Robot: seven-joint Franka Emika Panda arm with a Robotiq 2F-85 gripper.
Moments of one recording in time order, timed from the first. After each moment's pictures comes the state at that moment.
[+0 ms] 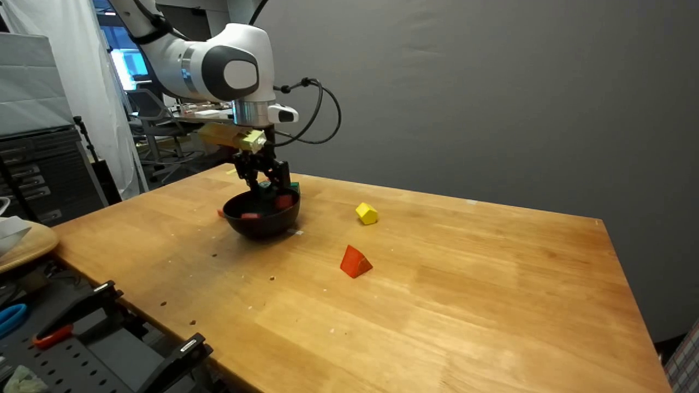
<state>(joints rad) 0.04 0.39 0.14 -2.22 0.09 2.60 -0.06</state>
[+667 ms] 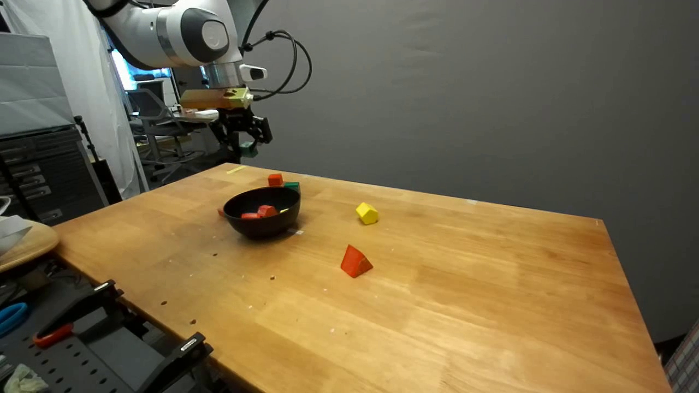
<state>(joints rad) 0.15 0.34 0.18 -2.10 -0.06 2.56 -0.12</state>
